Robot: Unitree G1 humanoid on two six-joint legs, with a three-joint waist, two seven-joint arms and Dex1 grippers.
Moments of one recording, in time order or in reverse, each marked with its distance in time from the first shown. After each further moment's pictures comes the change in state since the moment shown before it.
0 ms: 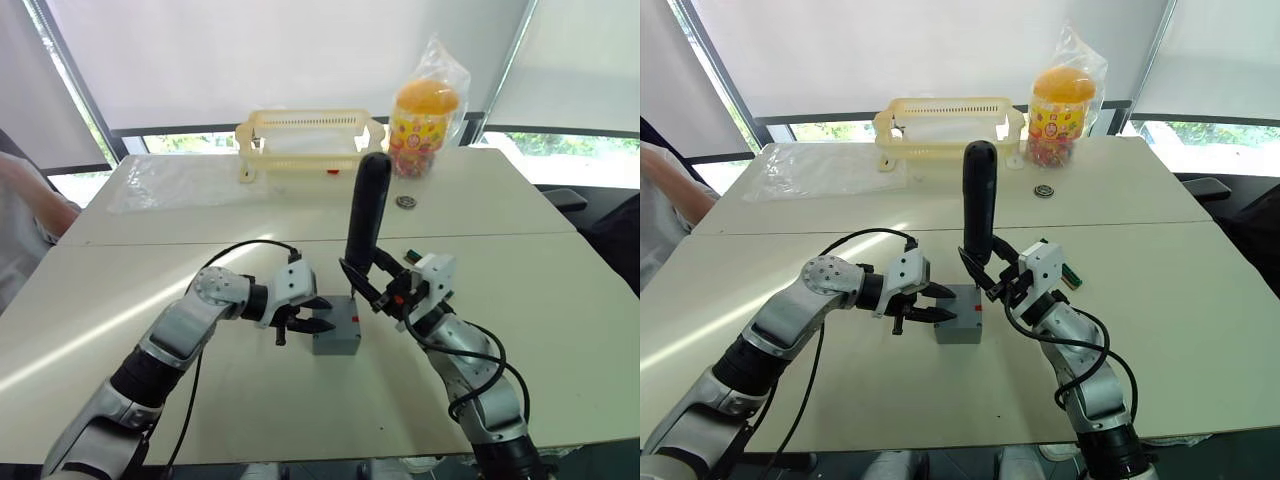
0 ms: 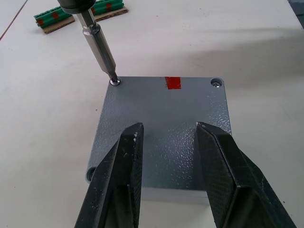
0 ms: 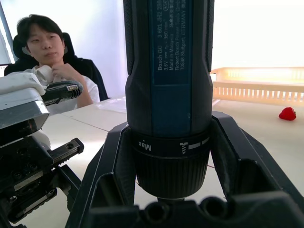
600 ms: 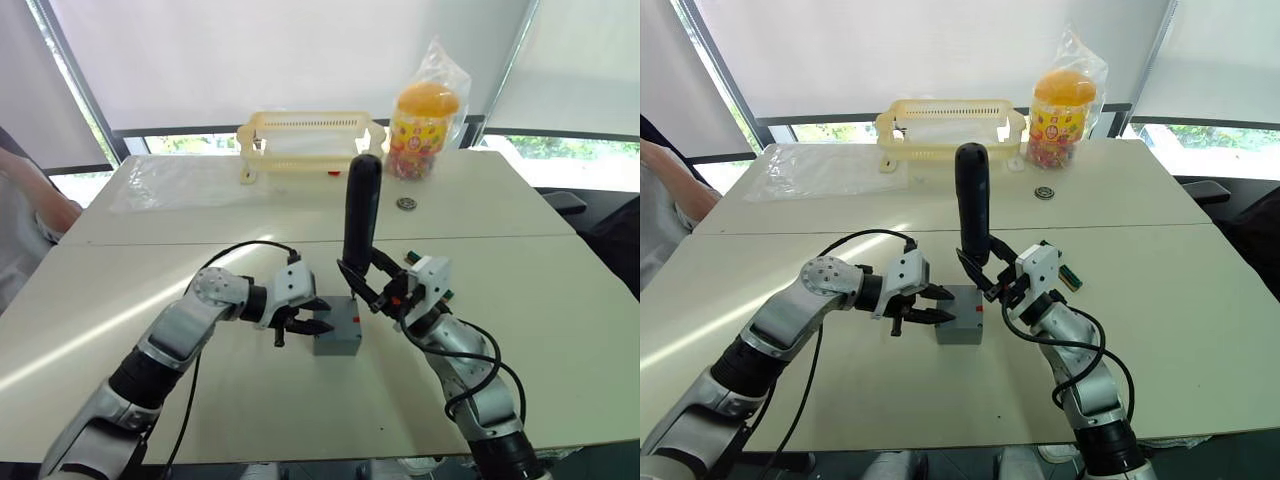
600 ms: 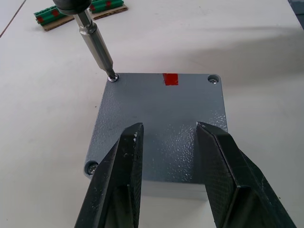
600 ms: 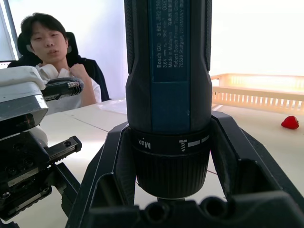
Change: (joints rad) left arm 0.009 0.009 -0.001 -0.017 -0.001 0.014 -0.001; right arm -0.003 -0.011 0.005 0.046 -0.022 -0.072 0.006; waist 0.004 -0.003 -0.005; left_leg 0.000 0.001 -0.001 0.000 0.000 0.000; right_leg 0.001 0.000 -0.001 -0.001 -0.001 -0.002
